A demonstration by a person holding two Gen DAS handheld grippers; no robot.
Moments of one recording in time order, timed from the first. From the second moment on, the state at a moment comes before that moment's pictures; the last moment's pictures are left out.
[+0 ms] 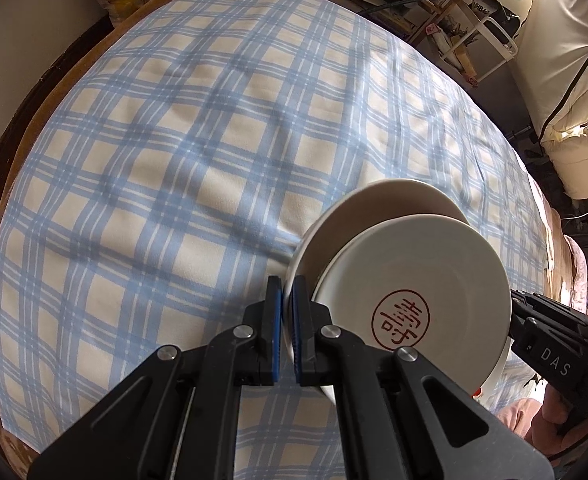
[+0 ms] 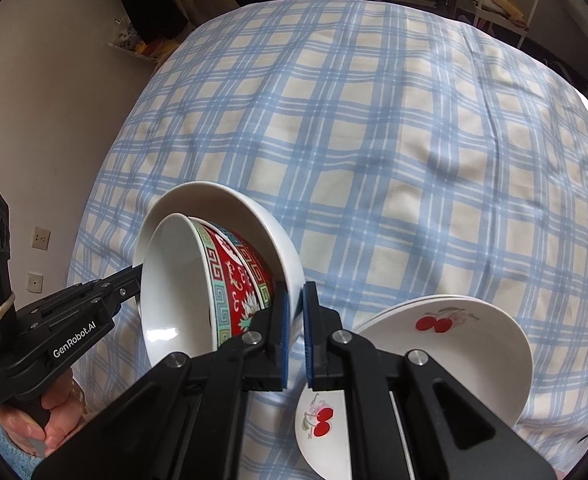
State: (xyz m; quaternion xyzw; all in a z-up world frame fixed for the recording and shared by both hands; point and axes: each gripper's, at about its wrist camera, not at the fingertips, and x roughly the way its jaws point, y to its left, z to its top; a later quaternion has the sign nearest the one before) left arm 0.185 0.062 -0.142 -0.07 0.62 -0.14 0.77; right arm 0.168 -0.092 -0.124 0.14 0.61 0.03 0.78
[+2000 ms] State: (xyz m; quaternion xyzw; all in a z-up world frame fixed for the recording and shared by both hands) left arm 0.088 -0.079 -0.135 0.06 0.60 -0.19 0.78; right arm 0.028 -0.218 -0.135 0.27 0.56 -0.04 0.78
